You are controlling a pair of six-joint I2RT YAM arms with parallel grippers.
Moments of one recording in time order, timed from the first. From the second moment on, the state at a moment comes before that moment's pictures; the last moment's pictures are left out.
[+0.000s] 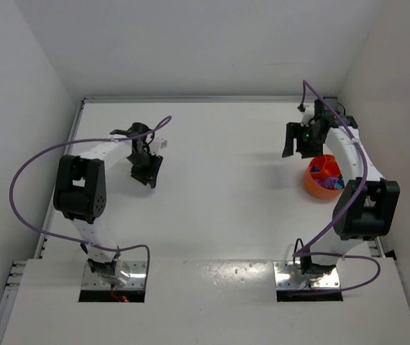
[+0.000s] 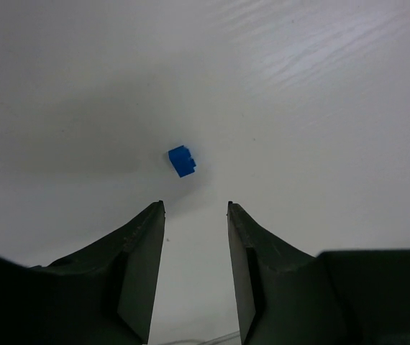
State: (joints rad) left arm -0.15 1.81 1.24 -0.81 0.20 0.18; right arm -0.07 1.63 1.35 -0.83 -0.22 -0.03
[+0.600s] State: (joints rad) left arm -0.25 1.85 1.21 -0.68 -0.02 -0.11; right arm -0.06 1.63 1.35 -0.83 -0.22 -0.03
